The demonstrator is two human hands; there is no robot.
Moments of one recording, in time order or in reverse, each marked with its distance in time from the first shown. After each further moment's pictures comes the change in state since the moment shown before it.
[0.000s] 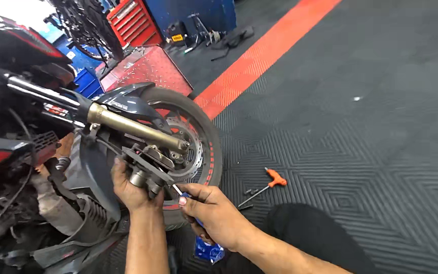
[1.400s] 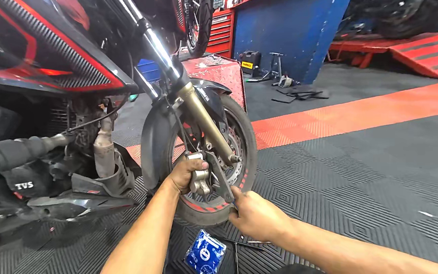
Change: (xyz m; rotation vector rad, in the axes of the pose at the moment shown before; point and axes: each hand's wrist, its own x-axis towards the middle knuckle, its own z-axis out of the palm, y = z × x) left_hand 0.022 0.003 -0.094 0.139 -0.284 -0.526; right_hand 0.060 -0.019 -0.006 -1.642 -0.241 0.214
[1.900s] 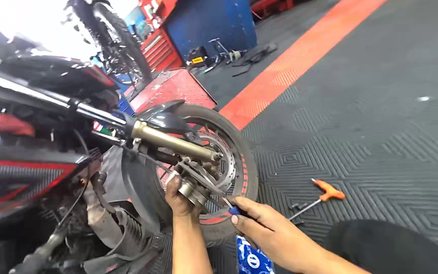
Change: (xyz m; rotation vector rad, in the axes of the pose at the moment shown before) left_hand 0.023 -0.017 0.035 -0.221 -0.079 0.316; right_hand -0.037 0.003 0.064 1.134 0.514 -0.227
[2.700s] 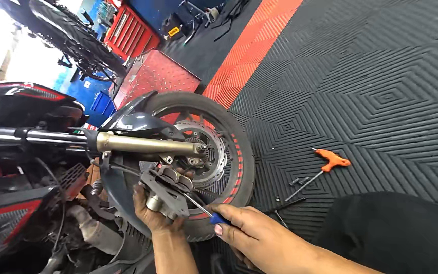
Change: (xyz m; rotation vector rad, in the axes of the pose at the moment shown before) left_hand -0.005 0.014 0.026 0.009 0.131 -0.158; right_hand 0.000 0.017 -0.012 0.123 -0.193 0.056
